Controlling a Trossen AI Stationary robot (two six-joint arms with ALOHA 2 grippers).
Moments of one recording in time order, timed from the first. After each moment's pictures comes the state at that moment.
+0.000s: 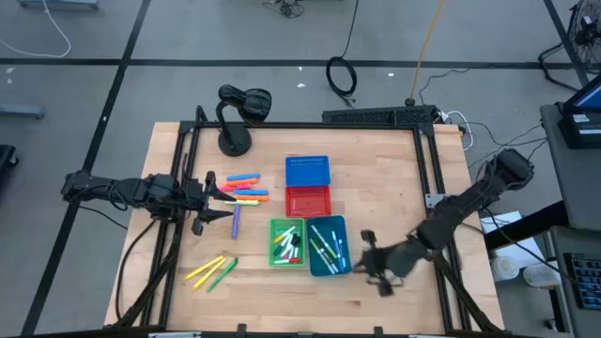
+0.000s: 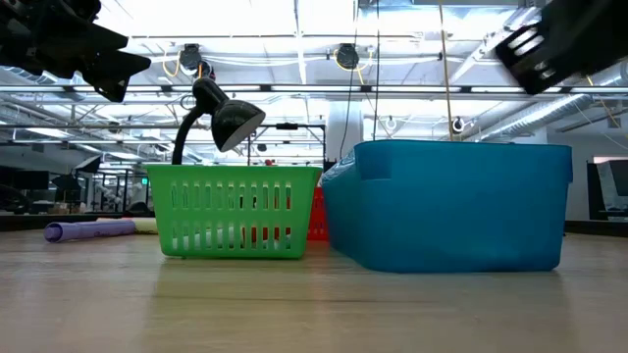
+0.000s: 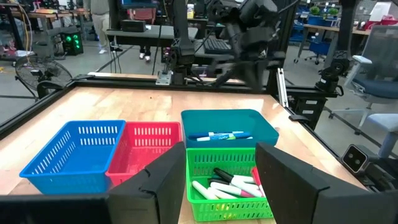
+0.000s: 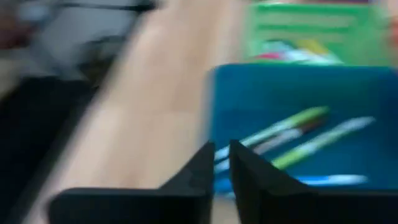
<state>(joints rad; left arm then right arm) -0.13 0.24 0.20 -0.05 -0.01 -0.08 0.67 1.33 0.68 0.01 0.28 0.37</state>
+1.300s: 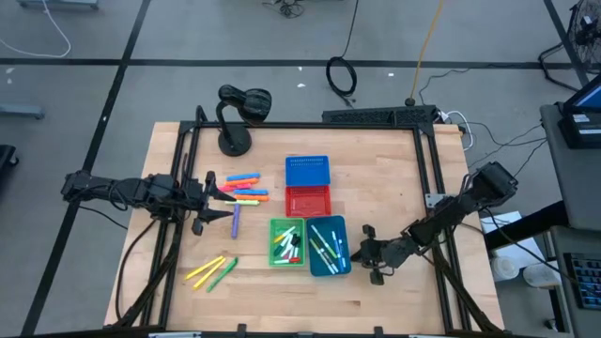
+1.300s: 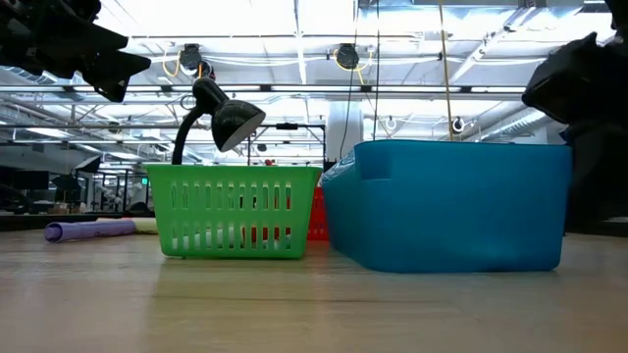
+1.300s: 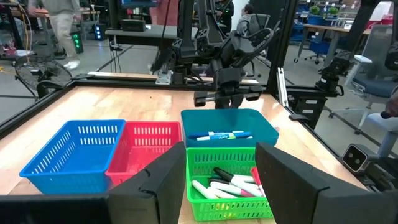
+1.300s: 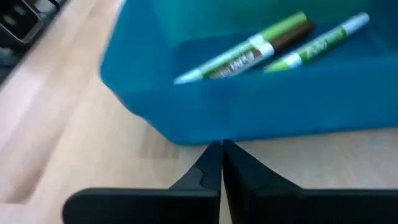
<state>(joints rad) -0.14 0.24 0.20 -0.05 -0.01 -0.08 0.61 1.59 0.34 0.61 0.34 0.46</state>
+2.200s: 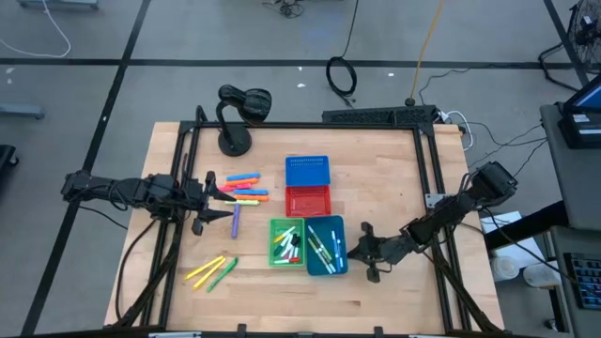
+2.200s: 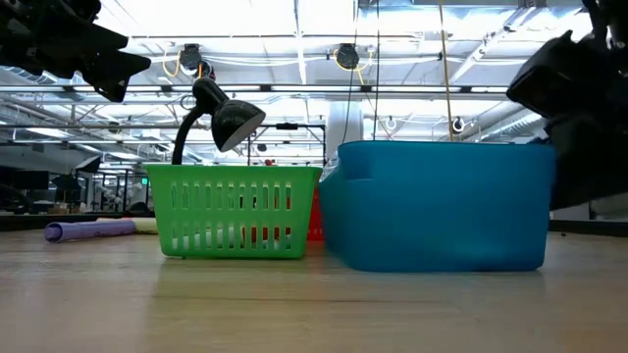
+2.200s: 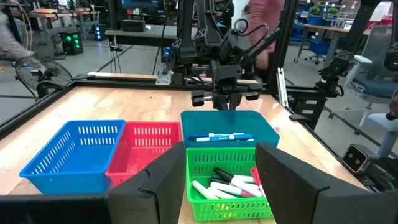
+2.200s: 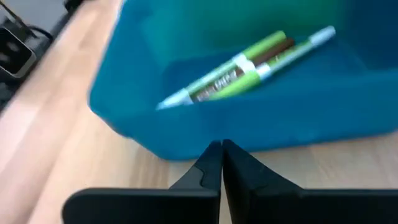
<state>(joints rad) -0.13 0.24 0.20 -0.05 -0.01 -0.08 0.58 1.59 0.34 0.67 0.36 0.48</state>
